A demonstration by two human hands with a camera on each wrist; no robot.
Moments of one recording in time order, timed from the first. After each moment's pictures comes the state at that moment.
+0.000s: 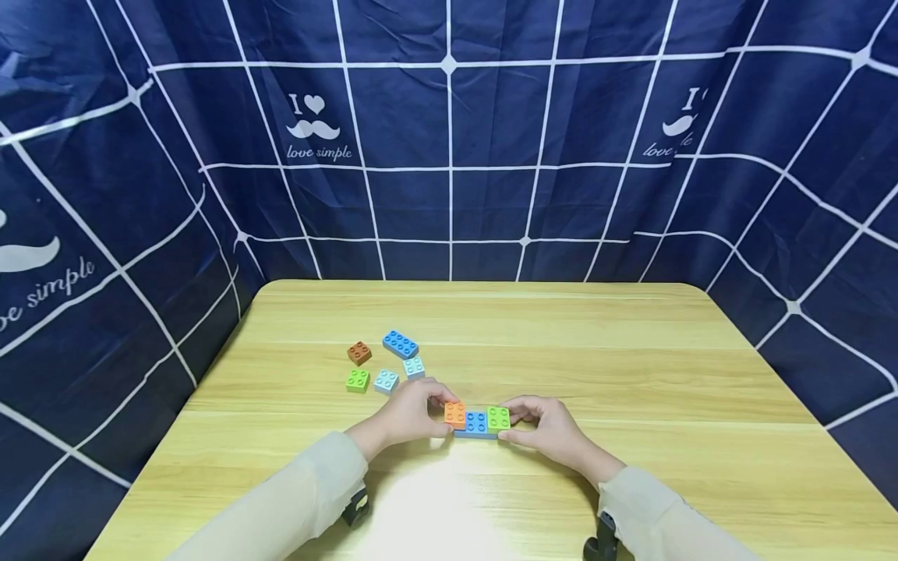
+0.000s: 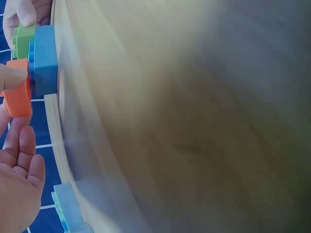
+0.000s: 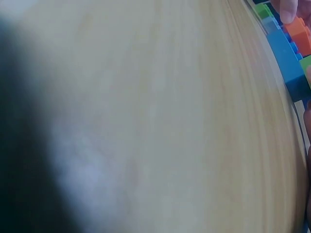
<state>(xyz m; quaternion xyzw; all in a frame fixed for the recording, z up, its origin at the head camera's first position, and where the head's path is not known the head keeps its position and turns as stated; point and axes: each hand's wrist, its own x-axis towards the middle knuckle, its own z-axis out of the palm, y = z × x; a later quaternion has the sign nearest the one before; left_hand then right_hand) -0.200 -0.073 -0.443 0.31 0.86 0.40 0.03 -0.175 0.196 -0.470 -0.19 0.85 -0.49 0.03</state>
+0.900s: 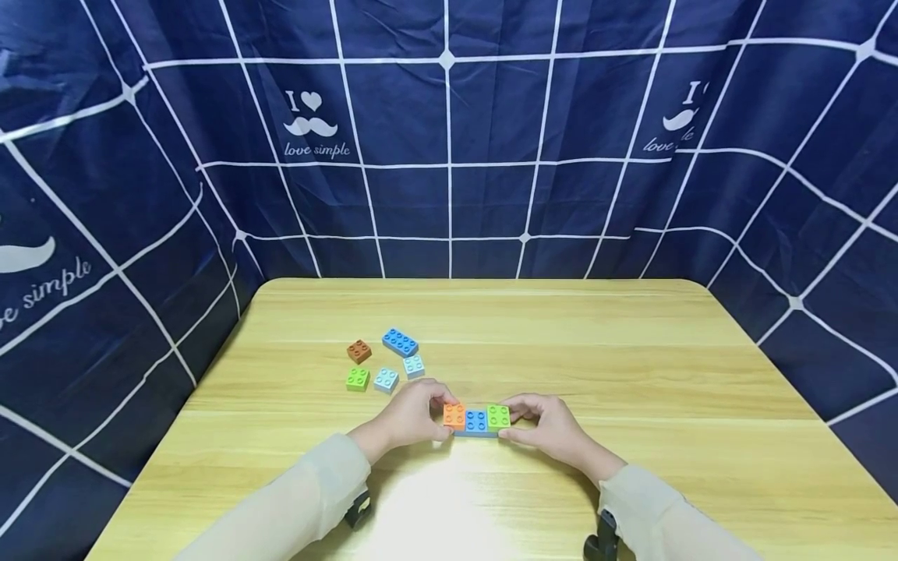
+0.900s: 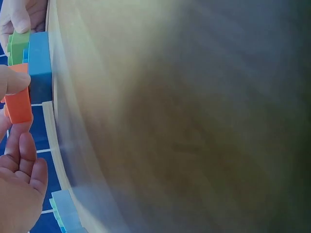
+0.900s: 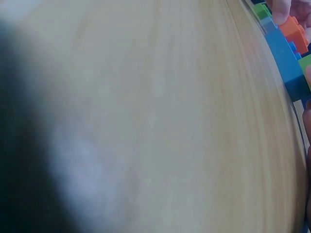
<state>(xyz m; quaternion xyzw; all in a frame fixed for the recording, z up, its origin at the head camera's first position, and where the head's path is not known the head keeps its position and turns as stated) -0.198 -0.069 -0.446 0.29 0.87 0.39 0.04 -0.175 0.196 -0.471 -0.19 0.85 -0.49 0.03</state>
